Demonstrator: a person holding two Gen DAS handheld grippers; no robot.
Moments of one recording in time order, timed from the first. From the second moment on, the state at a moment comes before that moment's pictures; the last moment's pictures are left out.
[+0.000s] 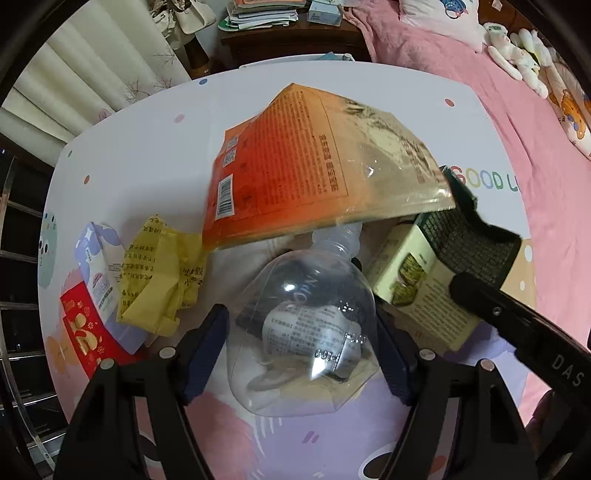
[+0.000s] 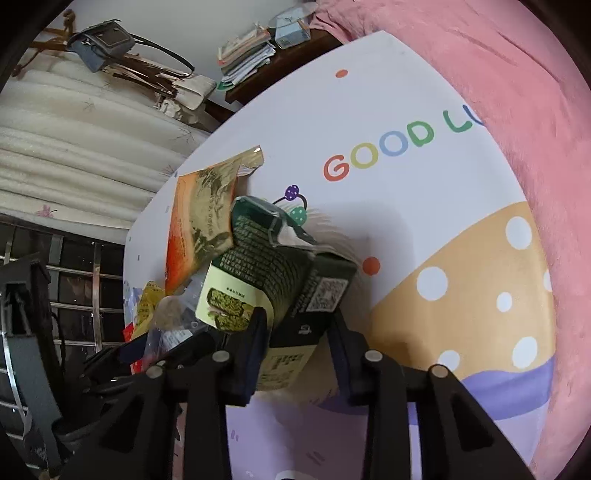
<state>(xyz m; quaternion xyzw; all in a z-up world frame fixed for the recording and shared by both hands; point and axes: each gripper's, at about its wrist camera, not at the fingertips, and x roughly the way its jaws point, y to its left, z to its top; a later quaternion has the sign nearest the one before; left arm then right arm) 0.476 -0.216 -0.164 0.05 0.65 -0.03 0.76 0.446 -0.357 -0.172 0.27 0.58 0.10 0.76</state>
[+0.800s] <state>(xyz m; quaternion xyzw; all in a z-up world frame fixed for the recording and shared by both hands) 0.317 -0.165 -0.068 0.02 0.57 -0.07 0.82 0.317 -0.350 -0.113 0.23 0.56 0.12 0.79</state>
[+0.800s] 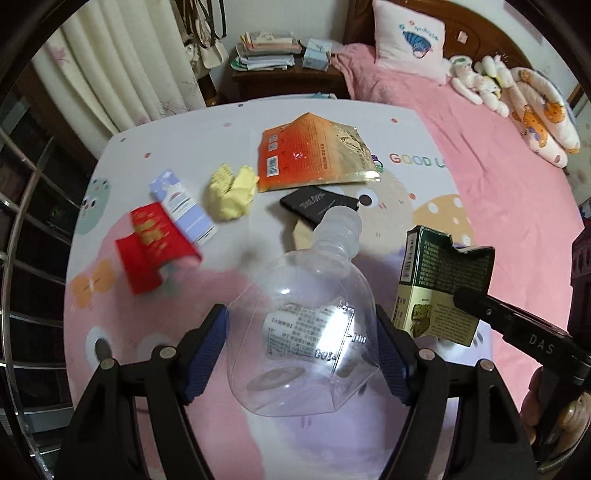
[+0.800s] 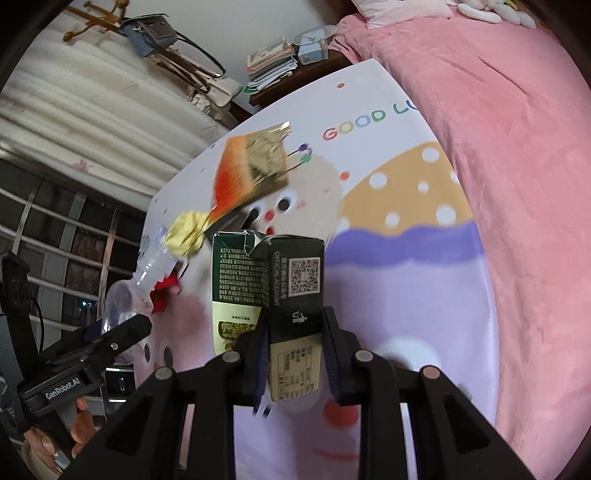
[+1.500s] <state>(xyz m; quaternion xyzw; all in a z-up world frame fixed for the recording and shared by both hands) 0.050 -0.016 -0.041 0.07 0.52 -0.18 0.83 0.018 -0.208 -0.071 0.21 0.51 0.04 0.83</state>
